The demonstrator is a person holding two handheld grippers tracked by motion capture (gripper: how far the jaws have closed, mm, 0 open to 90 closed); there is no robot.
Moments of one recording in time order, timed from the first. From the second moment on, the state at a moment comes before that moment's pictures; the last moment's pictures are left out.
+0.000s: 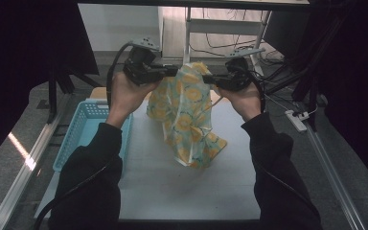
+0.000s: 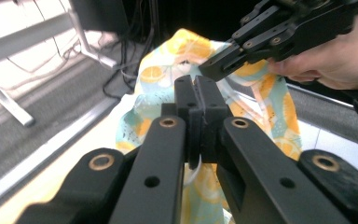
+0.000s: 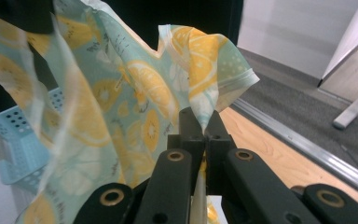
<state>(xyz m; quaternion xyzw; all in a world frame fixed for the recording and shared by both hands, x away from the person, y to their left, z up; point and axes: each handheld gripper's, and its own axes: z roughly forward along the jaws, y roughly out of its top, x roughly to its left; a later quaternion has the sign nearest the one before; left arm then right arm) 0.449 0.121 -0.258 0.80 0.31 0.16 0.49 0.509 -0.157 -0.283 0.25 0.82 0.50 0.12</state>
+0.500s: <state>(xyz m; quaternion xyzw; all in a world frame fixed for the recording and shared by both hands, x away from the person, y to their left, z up) 0.481 0.104 -0.303 0.81 0.33 0.12 0.47 0.526 -0.153 -0.323 0.28 0.83 0.48 0.12</state>
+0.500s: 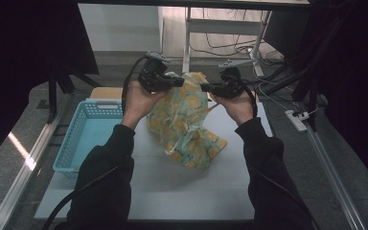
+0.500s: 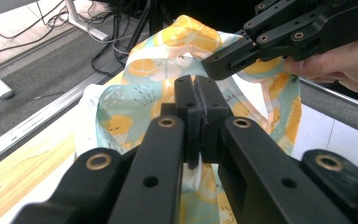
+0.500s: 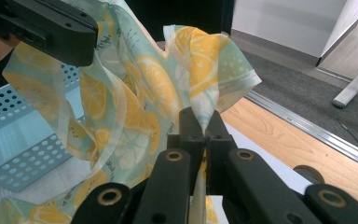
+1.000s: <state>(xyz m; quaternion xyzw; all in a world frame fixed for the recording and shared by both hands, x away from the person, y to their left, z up) 0.469 0.116 -0.315 0.82 0.32 0.14 0.45 0.526 -0.166 -0.337 0.29 0.82 0.48 0.10</state>
